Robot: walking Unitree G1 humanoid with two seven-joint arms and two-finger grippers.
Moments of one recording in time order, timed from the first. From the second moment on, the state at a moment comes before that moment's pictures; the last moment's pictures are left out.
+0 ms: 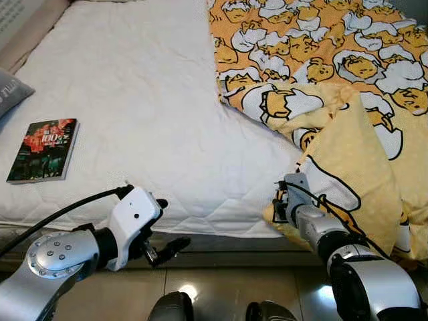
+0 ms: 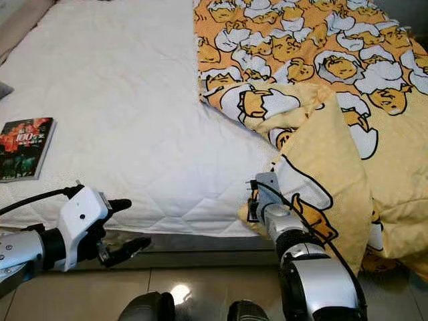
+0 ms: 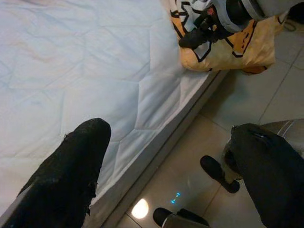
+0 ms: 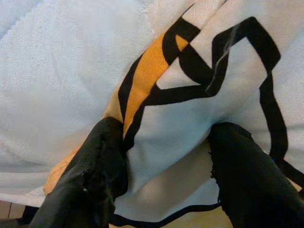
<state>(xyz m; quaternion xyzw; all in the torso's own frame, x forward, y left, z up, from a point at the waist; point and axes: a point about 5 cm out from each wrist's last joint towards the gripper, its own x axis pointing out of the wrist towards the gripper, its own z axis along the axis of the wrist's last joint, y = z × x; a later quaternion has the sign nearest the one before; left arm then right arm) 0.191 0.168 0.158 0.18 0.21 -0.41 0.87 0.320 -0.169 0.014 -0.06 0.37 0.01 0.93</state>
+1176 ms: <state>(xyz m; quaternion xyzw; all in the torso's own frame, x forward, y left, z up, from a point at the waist) 0.196 0.163 0.163 0.17 0.20 -0.41 0.87 0.317 -0.173 0.015 -0.05 0.35 0.15 0.92</state>
